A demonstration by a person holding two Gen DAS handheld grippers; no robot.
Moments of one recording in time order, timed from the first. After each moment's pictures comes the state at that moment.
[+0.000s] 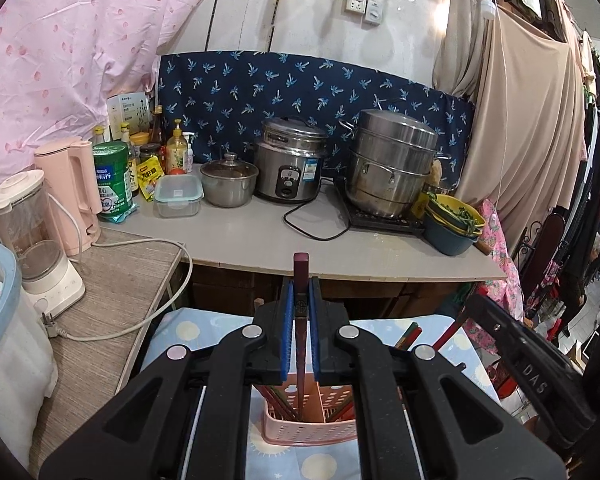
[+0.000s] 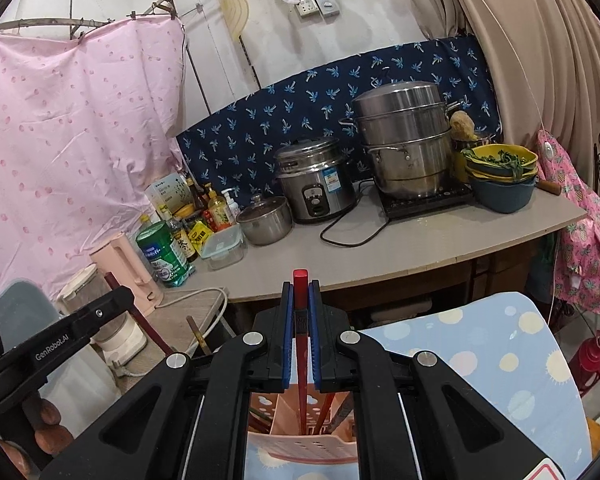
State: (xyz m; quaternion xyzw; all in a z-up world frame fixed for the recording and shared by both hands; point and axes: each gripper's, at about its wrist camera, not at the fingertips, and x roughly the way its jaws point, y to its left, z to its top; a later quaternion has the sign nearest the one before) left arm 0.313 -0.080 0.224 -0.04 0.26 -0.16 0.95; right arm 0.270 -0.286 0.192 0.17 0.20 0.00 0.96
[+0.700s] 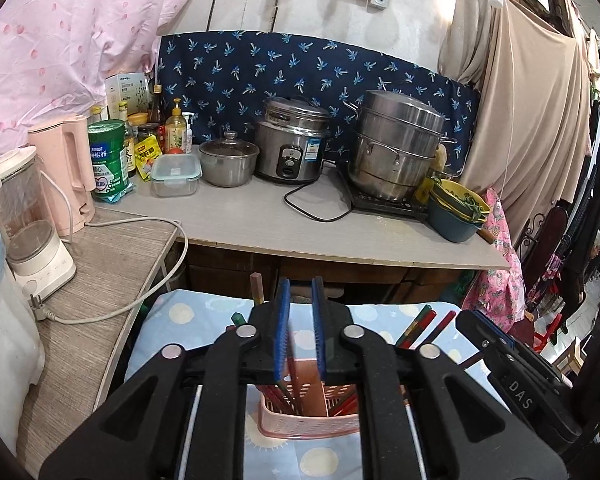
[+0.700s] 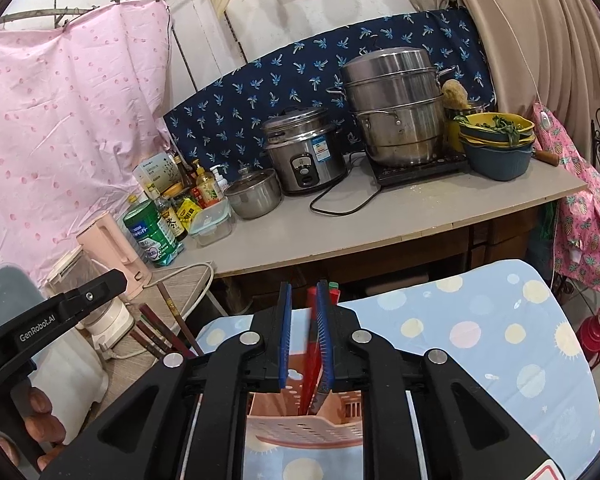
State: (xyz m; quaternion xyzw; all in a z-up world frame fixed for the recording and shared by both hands) left arm 0.323 -0.082 0.198 -0.05 0.28 -0.16 0.95; right arm 0.276 -0.286 0.153 0.19 0.24 0.00 0.95
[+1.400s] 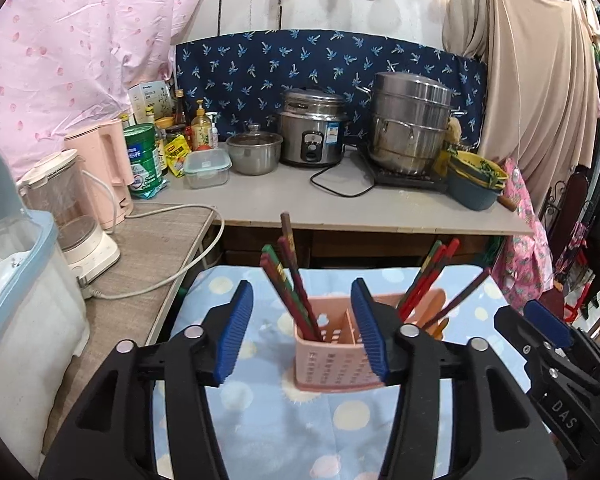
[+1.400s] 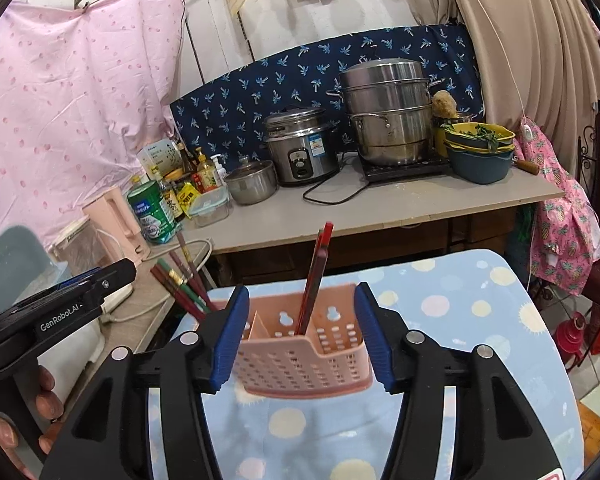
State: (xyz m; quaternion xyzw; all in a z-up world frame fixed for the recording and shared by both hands) left arm 0.257 -0.076 0.185 0.01 0.29 -0.11 0.95; right arm 0.200 -0.270 0.150 0.14 0.24 -0.02 0.96
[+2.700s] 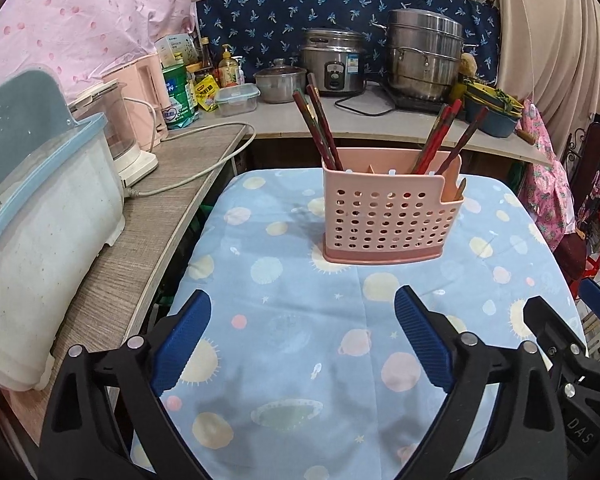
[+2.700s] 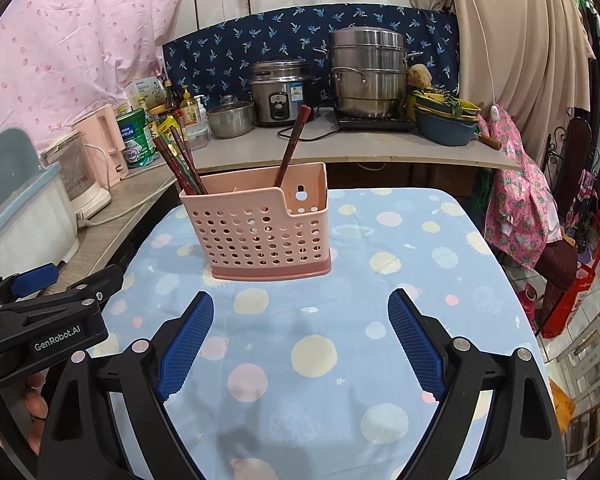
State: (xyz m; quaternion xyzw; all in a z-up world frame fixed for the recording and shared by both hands) left arm 0.158 -0.057 0.111 0.05 0.37 -0.06 0.93; right arm 0.101 -0.236 0.099 0.07 0.32 -0.07 0.94
